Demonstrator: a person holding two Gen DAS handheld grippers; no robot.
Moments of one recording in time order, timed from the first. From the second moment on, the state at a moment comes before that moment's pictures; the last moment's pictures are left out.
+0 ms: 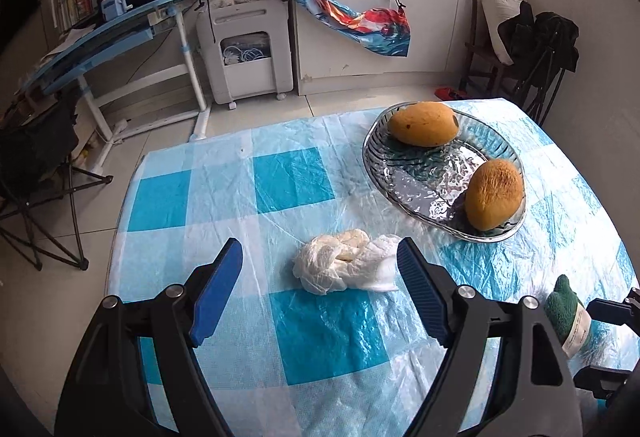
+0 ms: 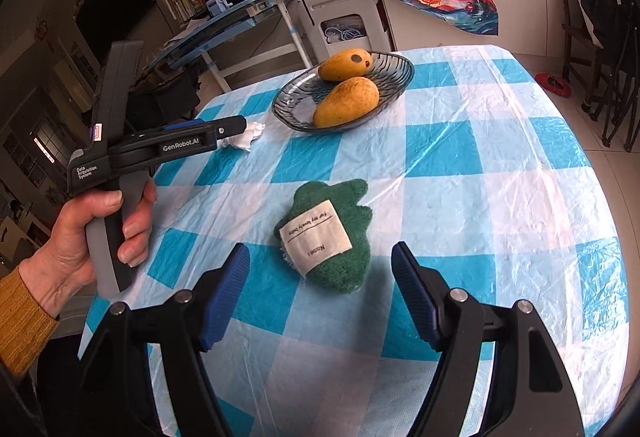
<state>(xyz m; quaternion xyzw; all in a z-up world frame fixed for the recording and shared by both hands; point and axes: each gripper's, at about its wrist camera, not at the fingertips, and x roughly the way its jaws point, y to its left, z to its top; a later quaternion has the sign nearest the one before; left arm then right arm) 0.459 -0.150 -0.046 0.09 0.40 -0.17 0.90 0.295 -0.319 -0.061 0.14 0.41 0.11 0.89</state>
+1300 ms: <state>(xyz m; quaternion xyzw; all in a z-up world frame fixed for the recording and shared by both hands) 0.228 -0.059 -0.018 -0.01 0.41 -0.15 0.90 0.213 -0.312 -0.053 0.26 0.36 0.18 0.88</state>
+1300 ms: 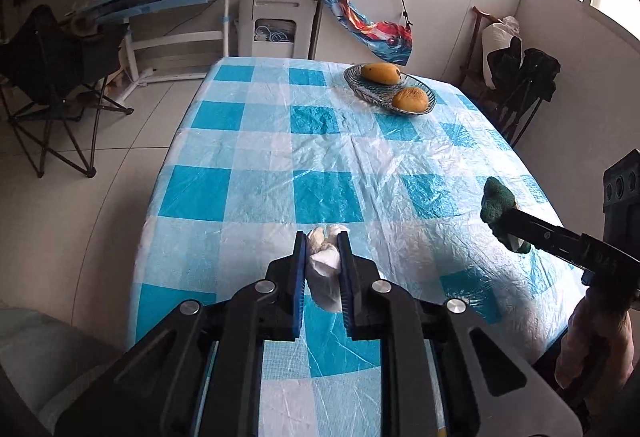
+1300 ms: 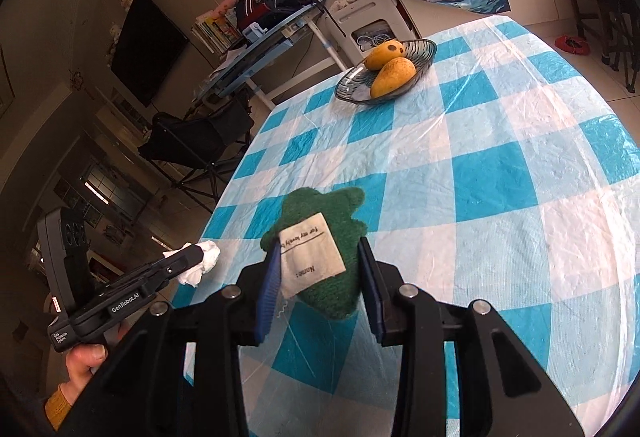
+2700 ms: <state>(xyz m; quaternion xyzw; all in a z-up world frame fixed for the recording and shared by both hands) 0.062 -0.044 0.027 0.00 0.37 -0.17 0.92 0.051 -0.234 -0.050 0.21 0.41 0.25 0.85</state>
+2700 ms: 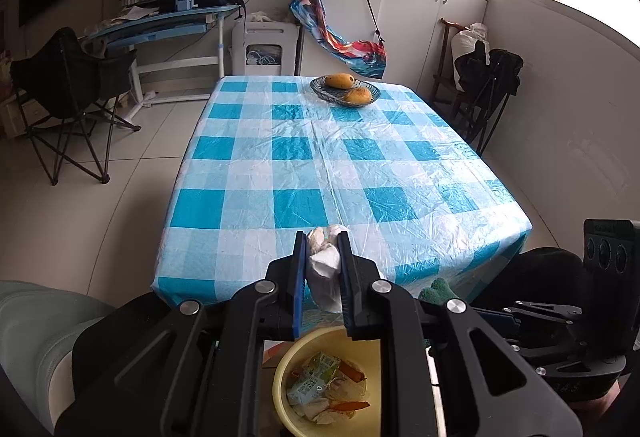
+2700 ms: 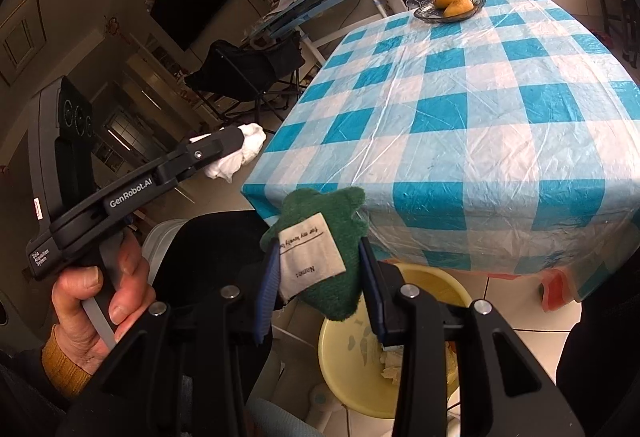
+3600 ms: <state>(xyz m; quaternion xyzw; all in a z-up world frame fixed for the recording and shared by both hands) 0.014 -0.039 0.002 0.02 0.41 -0.15 0.90 0.027 -0.242 -0.047 0.21 0.42 0.17 0.87</state>
